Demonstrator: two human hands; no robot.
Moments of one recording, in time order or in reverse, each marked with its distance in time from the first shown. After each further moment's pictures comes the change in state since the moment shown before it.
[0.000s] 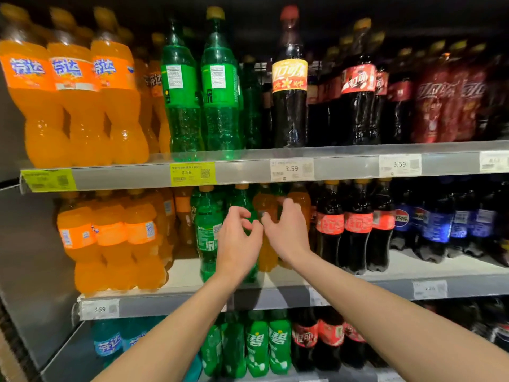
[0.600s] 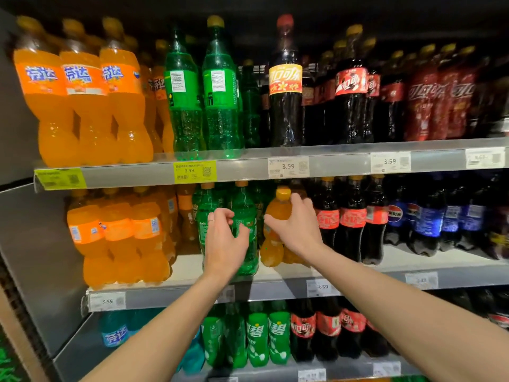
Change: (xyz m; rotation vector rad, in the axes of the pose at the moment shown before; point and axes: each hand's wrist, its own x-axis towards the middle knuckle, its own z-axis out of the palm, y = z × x) left_hand -0.007 -0.011 -0.020 0.145 0.043 0.012; right_hand -0.005 0.011 -0.030 -0.023 -0.044 -0.063
